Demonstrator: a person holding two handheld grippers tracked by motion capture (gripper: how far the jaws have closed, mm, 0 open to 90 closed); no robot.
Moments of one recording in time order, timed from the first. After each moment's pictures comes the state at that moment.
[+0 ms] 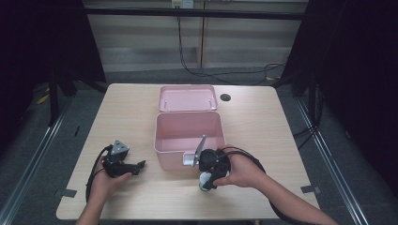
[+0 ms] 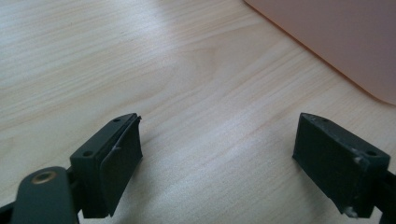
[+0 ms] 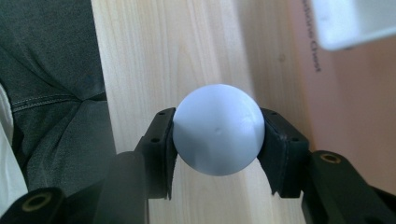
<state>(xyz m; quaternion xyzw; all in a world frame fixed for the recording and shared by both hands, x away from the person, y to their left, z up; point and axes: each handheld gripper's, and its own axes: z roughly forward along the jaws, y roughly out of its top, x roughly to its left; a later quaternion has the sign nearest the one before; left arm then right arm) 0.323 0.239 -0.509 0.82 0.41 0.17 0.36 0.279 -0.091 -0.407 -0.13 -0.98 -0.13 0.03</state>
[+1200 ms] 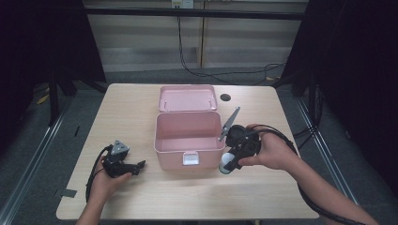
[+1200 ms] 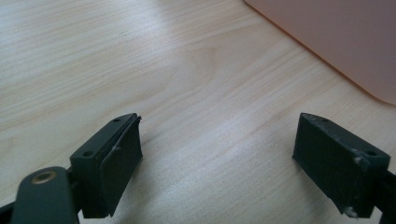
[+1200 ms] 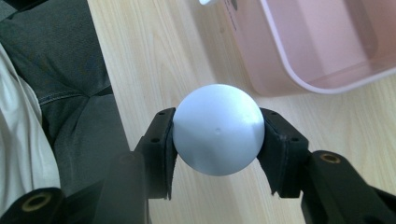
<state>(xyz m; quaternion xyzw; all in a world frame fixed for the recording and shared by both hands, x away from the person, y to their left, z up) 0.323 0.239 -0.510 0.82 0.42 0.17 0.36 0.293 -0.155 -0.336 -0.20 -0.97 -0.15 0.03</state>
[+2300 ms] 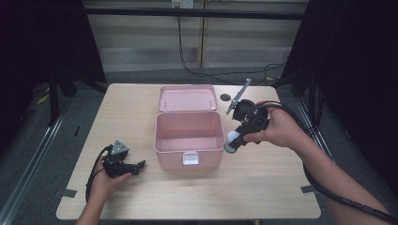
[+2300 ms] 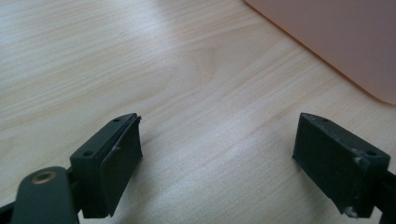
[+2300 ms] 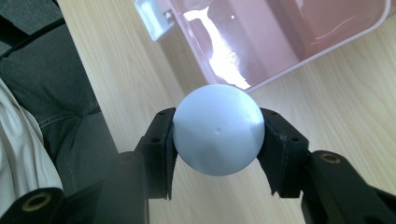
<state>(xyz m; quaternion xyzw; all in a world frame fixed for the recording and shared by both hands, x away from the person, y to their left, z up) 0.323 0.239 -0.509 0.82 0.41 0.17 0.36 0.325 -0.170 -0.288 -0.25 -0.95 -0.16 0.00</state>
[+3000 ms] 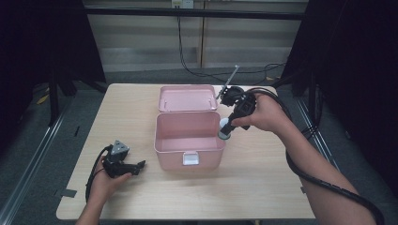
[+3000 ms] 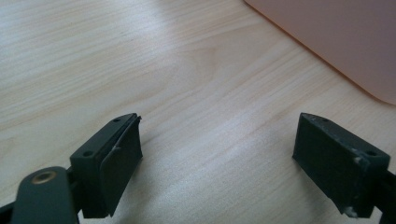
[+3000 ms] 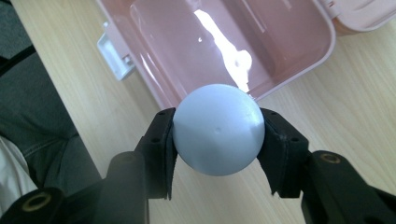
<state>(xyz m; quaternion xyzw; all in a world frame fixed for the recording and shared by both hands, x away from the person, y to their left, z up) 0.323 0.239 -0.509 0.82 0.41 0.17 0.36 0.365 -0.151 -0.284 -0.29 -0.95 -0.15 -0.01</state>
